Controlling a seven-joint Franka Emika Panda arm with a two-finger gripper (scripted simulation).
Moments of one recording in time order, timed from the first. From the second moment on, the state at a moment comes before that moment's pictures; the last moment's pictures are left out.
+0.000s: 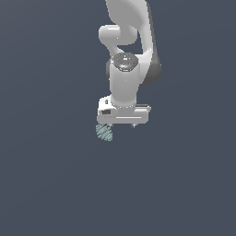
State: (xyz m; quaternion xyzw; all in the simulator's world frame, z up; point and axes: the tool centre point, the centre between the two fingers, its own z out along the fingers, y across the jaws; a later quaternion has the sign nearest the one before) arm 0.004 0.019 0.174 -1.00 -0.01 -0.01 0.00
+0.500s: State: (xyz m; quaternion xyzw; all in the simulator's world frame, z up) arm 0.018 0.008 0.197 -1.00 0.00 -0.03 0.00
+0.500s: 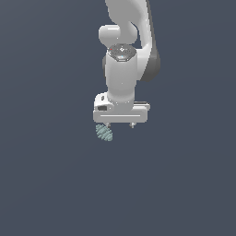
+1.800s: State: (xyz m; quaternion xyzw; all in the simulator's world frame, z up) arm 0.004 -0.019 0.167 -0.99 -0.15 -0.02 -0.01
